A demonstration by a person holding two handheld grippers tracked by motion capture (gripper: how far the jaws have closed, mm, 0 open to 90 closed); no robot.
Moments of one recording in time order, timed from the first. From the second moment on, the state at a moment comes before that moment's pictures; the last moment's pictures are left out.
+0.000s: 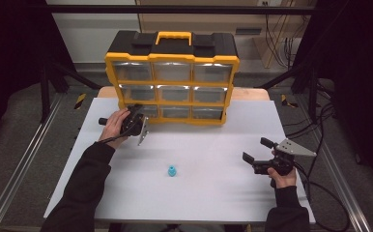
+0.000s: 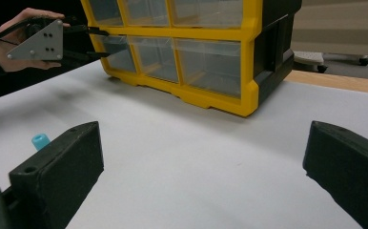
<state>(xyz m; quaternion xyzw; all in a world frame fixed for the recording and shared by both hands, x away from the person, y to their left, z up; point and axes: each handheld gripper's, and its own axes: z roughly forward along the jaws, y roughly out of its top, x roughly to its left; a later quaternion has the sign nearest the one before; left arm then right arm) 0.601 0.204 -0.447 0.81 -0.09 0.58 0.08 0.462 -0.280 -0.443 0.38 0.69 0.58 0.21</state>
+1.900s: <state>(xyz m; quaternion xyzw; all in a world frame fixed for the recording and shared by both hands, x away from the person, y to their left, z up) 0.591 0.201 -0.449 0.78 -0.10 0.62 0.06 0.463 -0.280 -0.443 0.38 0.69 0.58 0.21</state>
